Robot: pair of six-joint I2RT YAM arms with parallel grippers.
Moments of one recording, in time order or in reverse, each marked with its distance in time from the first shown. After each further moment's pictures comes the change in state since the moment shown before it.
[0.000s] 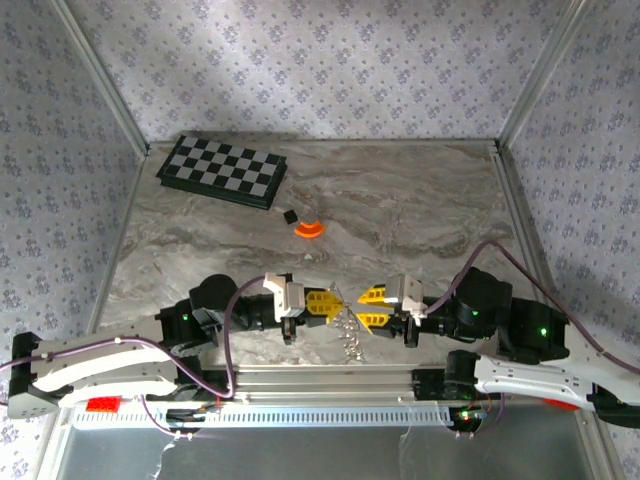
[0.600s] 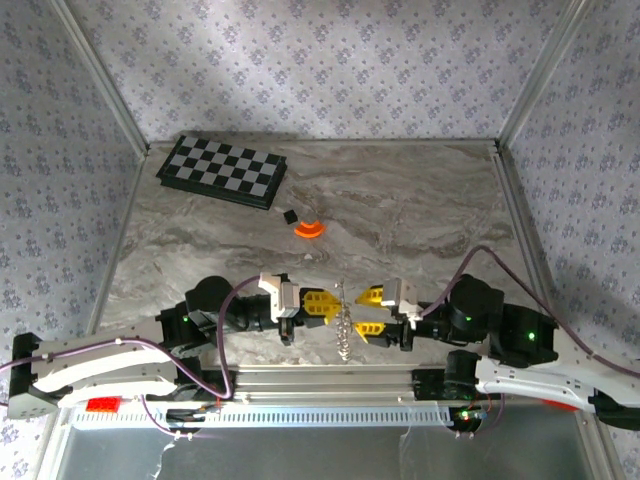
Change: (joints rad) left arm 0.000 -0.011 -0.024 0.060 0.016 -0.024; right arm 0.000 -0.048 -0.130 0.098 -0.019 0.053
